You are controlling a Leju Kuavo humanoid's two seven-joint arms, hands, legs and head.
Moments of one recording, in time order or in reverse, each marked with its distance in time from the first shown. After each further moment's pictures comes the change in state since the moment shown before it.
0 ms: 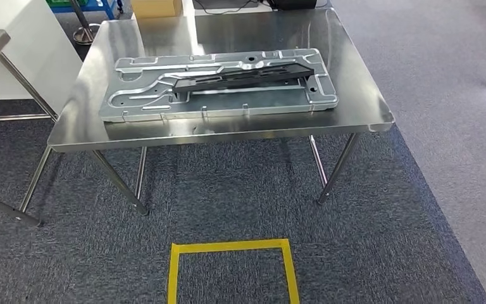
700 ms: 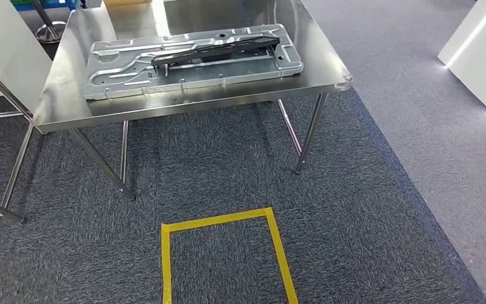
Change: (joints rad) left arm -0.024 0.011 -0.014 -0.001 -0.002 0.010 0.016; right arm -0.026 -0.003 -0.059 0.009 0.002 0.004 0.025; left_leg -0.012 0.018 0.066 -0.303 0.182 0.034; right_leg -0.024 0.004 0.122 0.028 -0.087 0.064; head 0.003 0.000
